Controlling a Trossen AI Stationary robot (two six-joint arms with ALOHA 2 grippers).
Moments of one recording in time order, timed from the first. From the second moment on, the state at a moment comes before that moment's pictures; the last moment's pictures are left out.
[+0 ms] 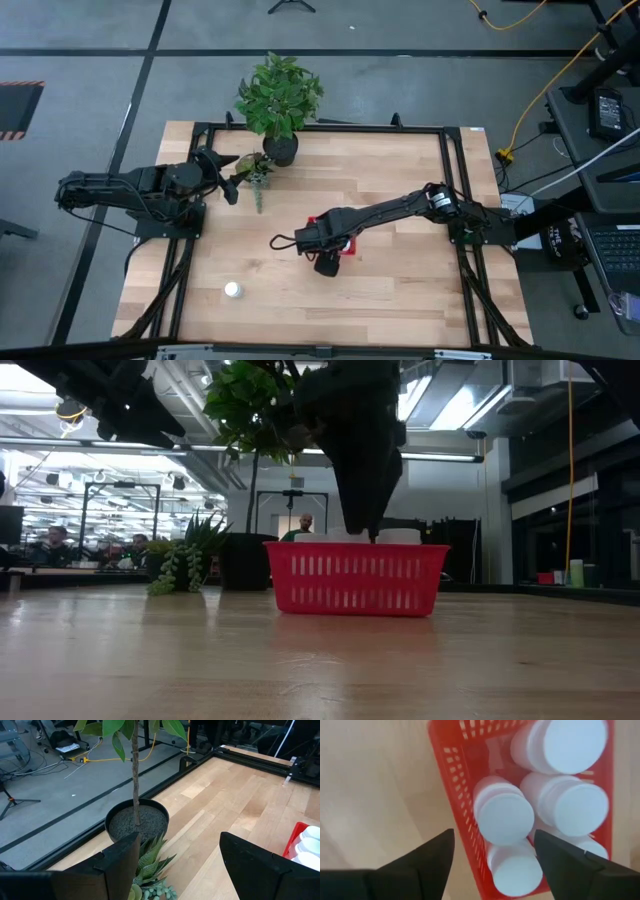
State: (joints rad) left arm 0.01 0.49 0.55 -0.50 -0.64 -0.32; right arm 0.22 2.25 2.01 -1.28 0.05 0.52
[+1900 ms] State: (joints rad) left arm 0.01 0.49 0.55 -0.49 -0.67 -0.51; right arm -0.12 1.04 2.20 -1.56 0.23 0.00
